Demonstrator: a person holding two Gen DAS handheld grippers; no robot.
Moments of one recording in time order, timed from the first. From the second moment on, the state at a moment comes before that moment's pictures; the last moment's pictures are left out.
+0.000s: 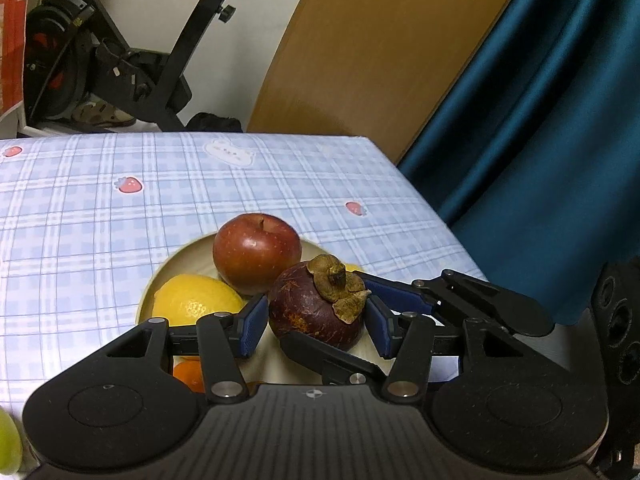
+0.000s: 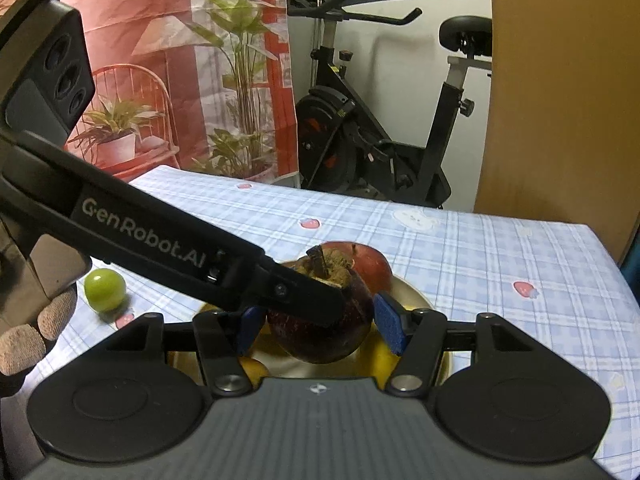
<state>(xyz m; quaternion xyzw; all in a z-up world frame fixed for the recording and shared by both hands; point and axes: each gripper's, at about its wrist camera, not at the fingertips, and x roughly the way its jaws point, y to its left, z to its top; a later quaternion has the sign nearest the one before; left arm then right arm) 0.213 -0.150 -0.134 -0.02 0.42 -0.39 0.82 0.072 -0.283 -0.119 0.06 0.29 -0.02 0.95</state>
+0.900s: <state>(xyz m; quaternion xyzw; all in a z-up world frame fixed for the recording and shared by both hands) 0.215 -0.149 -0.150 -0.02 0.44 -0.37 0.82 0.095 -0.266 -0.139 -0.06 0.33 0.03 0.94</state>
